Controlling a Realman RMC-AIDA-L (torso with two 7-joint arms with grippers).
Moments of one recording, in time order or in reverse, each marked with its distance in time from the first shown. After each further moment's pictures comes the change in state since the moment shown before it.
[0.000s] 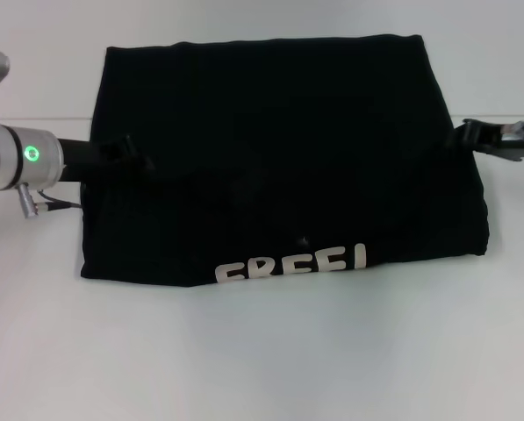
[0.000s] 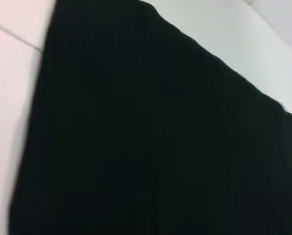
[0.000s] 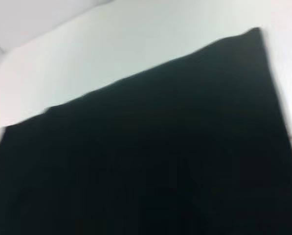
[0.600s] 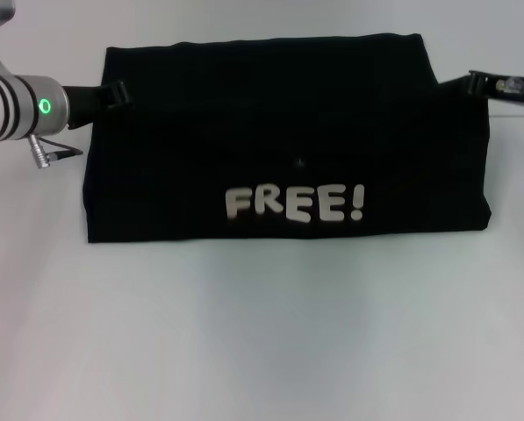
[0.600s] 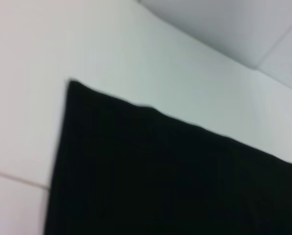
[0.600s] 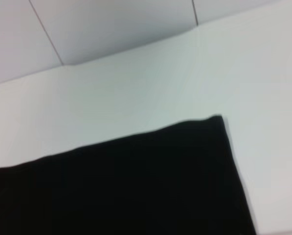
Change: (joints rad) left arm -0.043 -0.027 0.083 0.057 -0.001 -0.232 0.016; right arm 0.072 0.015 -0.070 0.024 0.000 0.293 -0.013
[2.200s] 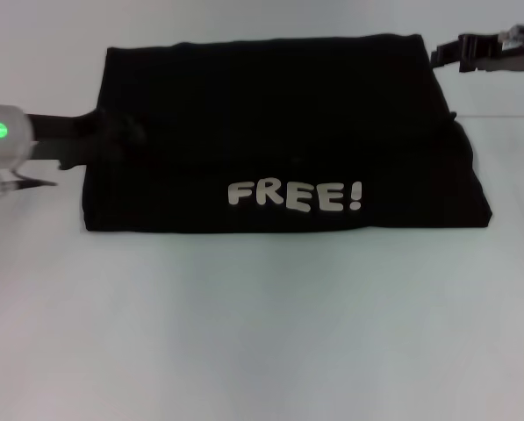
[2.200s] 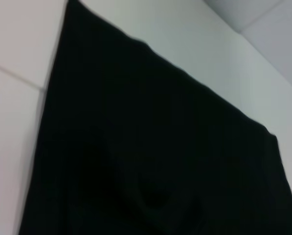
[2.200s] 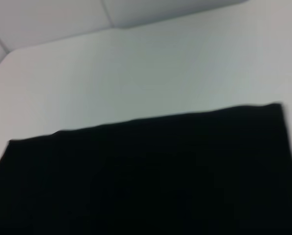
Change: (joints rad) left arm 0.089 0.052 -0.072 0.063 -0.059 0.344 -0.066; right arm 0.055 -0.087 -0.093 -0.194 -0.159 -0.408 0.294
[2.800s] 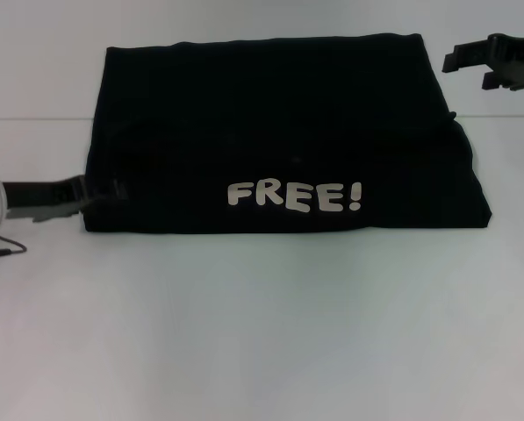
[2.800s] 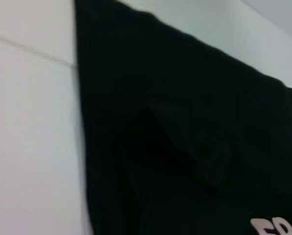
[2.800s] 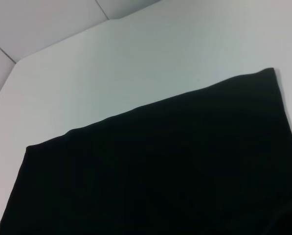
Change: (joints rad) left arm 0.107 -0.021 -0.069 -0.023 0.013 0.028 0.307; right arm -0.031 -0.026 0.144 -0.042 0.002 -0.184 0.057
